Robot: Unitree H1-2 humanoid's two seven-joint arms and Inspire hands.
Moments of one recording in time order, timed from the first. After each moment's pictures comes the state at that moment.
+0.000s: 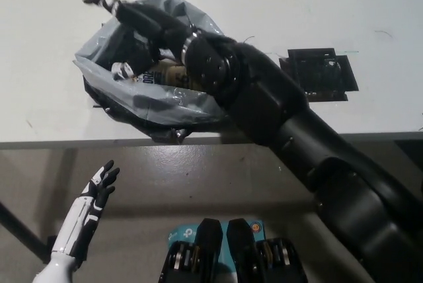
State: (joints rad) left_arm 0.02 0.21 0.01 -0.10 0.07 -0.07 -0.12; right_arm -1.24 0.08 0.49 0.83 -0.38 -0.07 0.19
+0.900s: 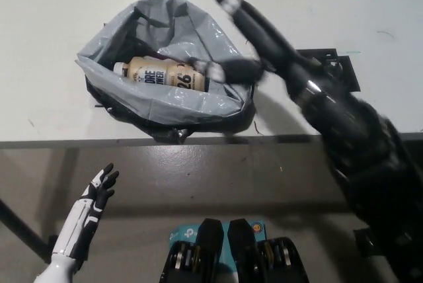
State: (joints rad) left_arm 0.02 0.21 0.01 -0.07 0.07 -0.07 -0.12; right_arm -0.69 -0.18 0.27 -0.04 -0.21 0.07 0.24
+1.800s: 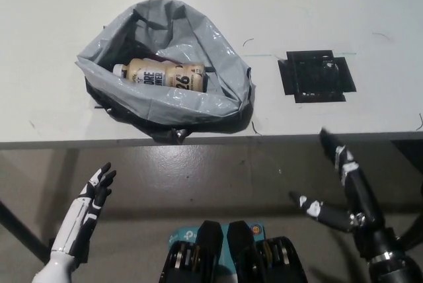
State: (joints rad) left_arm 0.01 0.21 0.02 -0.06 0.09 -0.07 -0.12; right_arm -0.10 -0.09 0.07 0.11 -0.13 -0.19 0.08
